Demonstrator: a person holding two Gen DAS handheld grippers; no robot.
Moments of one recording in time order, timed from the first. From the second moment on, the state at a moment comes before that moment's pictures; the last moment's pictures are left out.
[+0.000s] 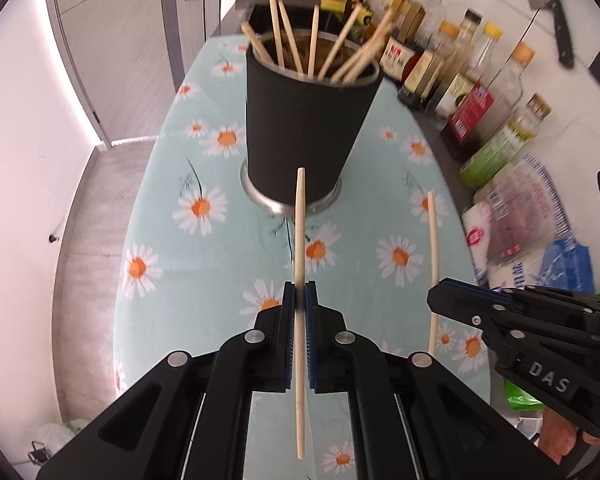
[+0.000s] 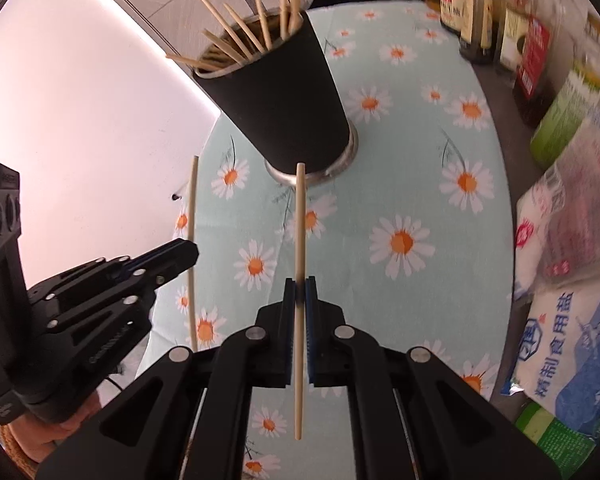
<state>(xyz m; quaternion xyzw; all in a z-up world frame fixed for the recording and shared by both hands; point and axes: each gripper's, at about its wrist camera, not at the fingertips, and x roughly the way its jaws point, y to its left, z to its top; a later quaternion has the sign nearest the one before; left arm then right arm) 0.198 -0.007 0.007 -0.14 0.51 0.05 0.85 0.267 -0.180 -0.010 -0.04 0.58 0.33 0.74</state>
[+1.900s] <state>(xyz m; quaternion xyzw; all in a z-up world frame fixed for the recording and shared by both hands) 0.284 0.071 0.107 -0.16 0.13 0.00 0.98 0.369 -0.123 0.103 0.03 0.26 0.40 0.88</state>
